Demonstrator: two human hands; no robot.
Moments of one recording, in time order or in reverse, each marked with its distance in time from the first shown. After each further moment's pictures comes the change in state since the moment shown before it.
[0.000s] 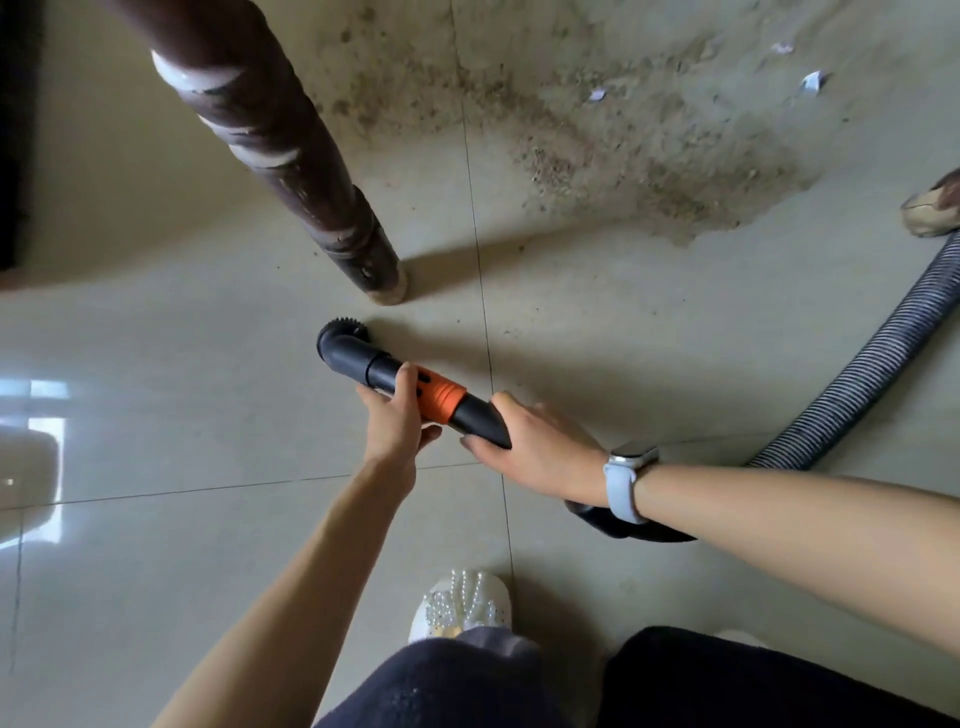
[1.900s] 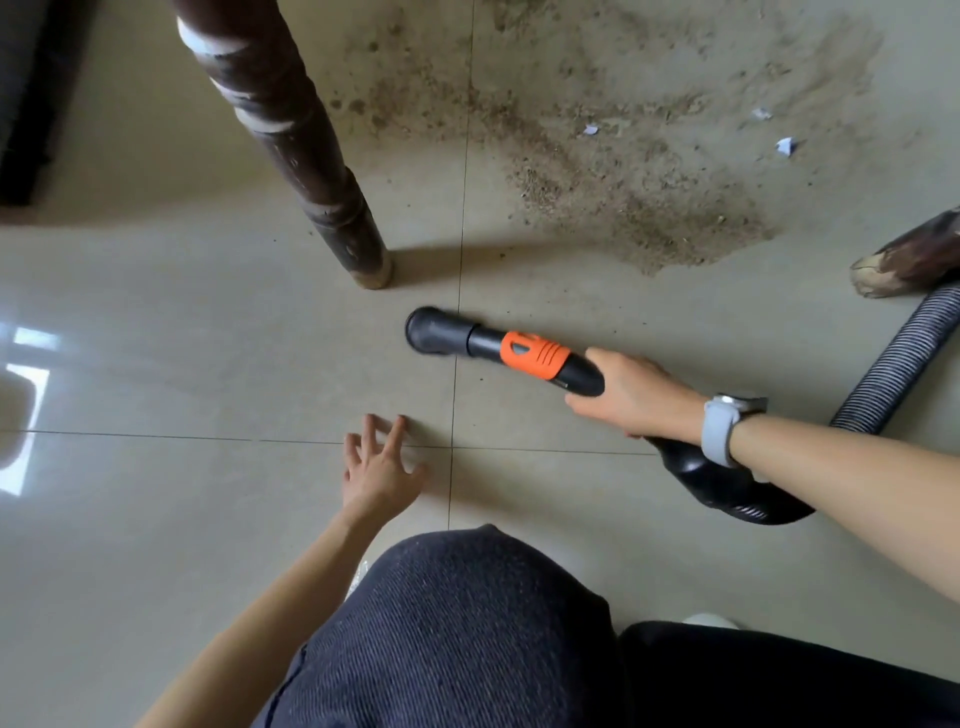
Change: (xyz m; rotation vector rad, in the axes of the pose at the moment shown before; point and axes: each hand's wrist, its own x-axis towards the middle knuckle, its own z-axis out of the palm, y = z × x) left_hand -0.001 -0.111 -0.010 1.219 -0.093 0.174; right_hand -0.034 0.085 -0.097 -0.158 0.020 0.117
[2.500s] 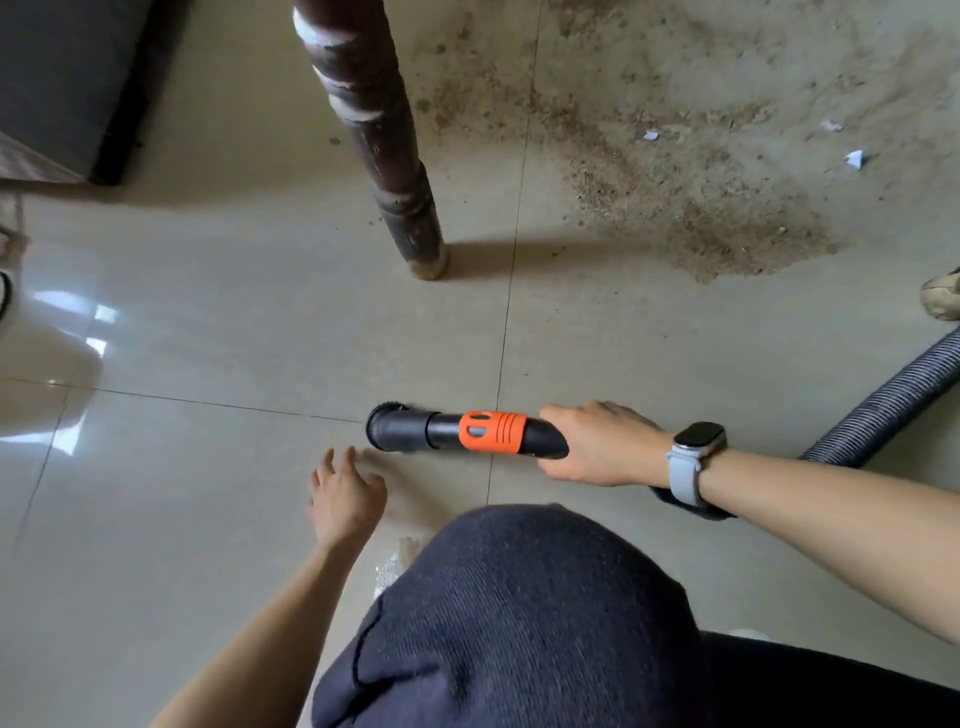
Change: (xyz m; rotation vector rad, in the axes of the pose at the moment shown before) left_hand -0.037 -0.072 -0.010 -0.261 0.267 -0.305; right_hand -0.012 -0.063 0.048 -0.316 -0.246 -0.241
